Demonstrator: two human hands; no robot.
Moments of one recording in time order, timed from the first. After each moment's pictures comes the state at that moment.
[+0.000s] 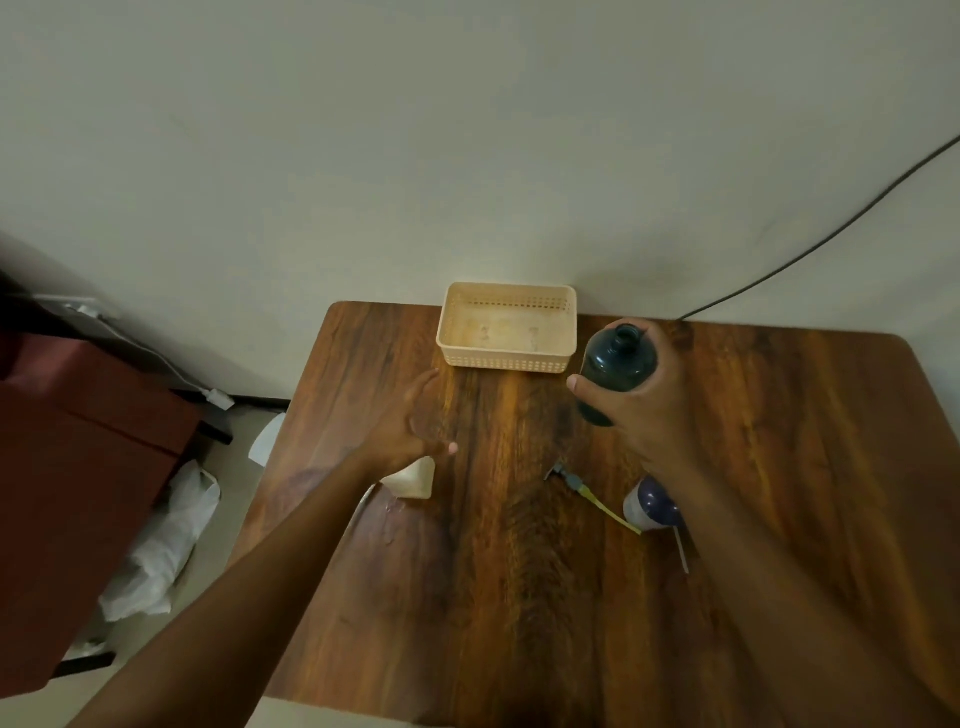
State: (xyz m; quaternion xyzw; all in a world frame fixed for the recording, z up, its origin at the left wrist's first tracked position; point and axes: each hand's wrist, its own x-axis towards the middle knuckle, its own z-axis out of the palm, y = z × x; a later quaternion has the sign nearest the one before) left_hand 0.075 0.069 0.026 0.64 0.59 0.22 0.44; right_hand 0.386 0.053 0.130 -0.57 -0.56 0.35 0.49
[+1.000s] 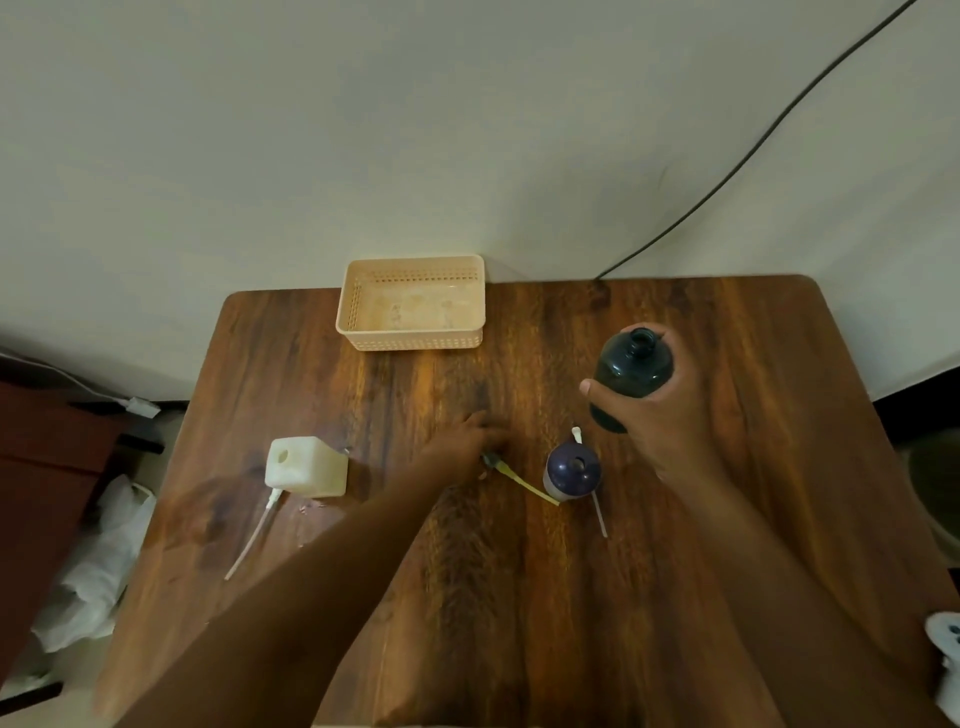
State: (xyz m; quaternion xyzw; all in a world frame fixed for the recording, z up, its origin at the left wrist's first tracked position) left_hand 0.276 0.084 -0.051 0.84 0.45 -0.16 0.28; right_hand 0.520 0.031 0.086 -0.63 -0.52 0.30 0.48
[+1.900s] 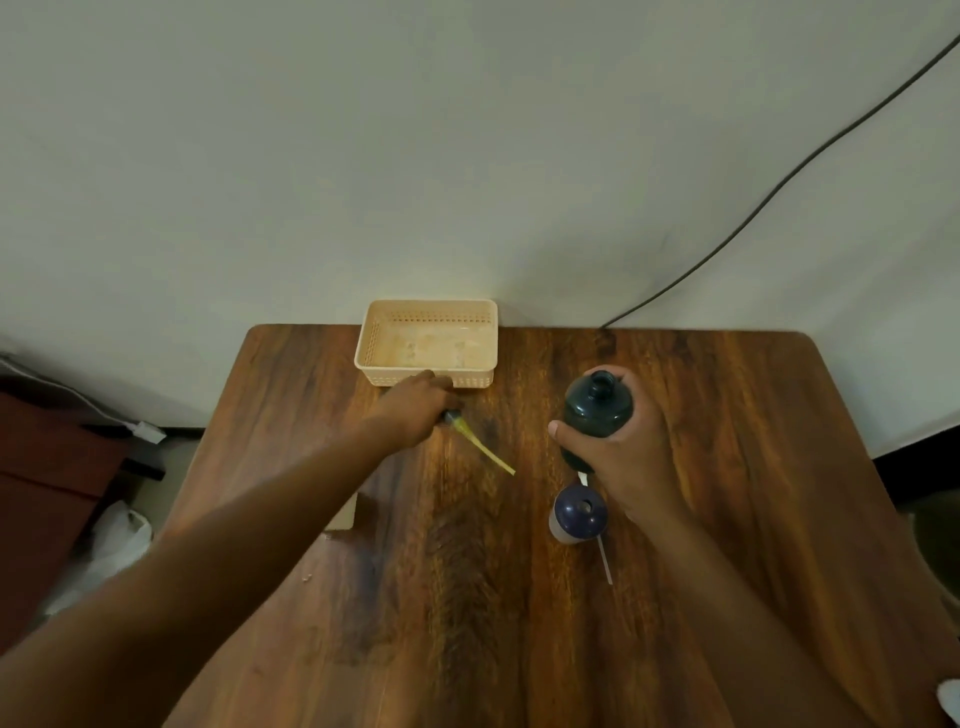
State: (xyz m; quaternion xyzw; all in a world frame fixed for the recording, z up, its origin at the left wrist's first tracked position) left_hand 0.212 0.146 0.045 0.88 0.46 -0.06 0.09; right_hand 0.482 0.034 0.100 -0.62 -0.55 0.33 0.46
